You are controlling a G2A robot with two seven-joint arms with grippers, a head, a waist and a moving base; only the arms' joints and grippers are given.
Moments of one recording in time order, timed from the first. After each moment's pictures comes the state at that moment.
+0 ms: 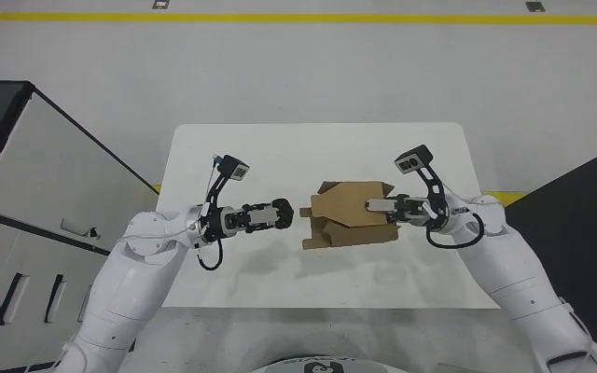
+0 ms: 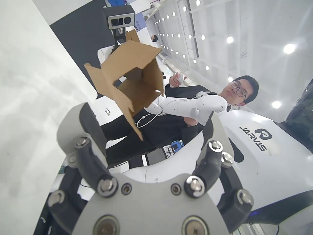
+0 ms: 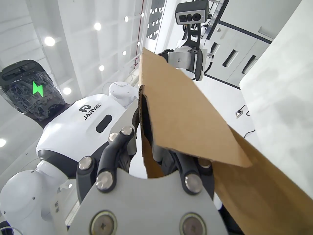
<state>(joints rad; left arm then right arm) 1.39 -1.05 -1.29 -1.75 -0.53 -0.37 -1.13 -1.22 -0.96 1.15 -1.45 0.94 -0.44 1.38</state>
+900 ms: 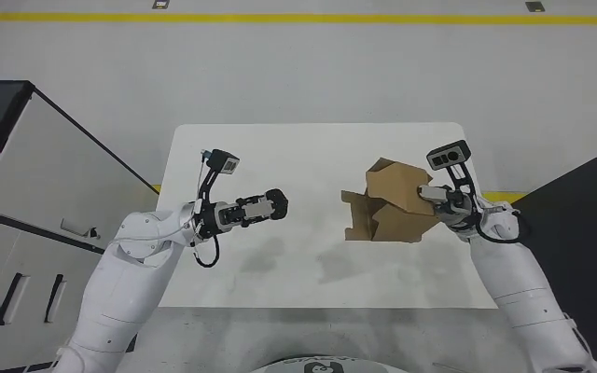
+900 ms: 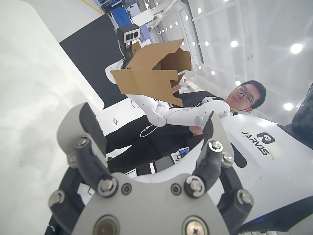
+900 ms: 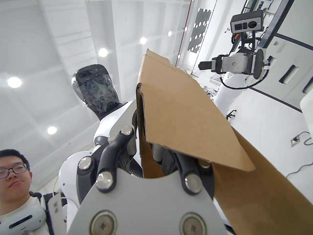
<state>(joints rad) 1.41 -1.05 -1.33 -1.79 -0.49 -0.39 -1.06 -1.32 -1.02 1.33 -1.45 1.21 -0.28 1.54</state>
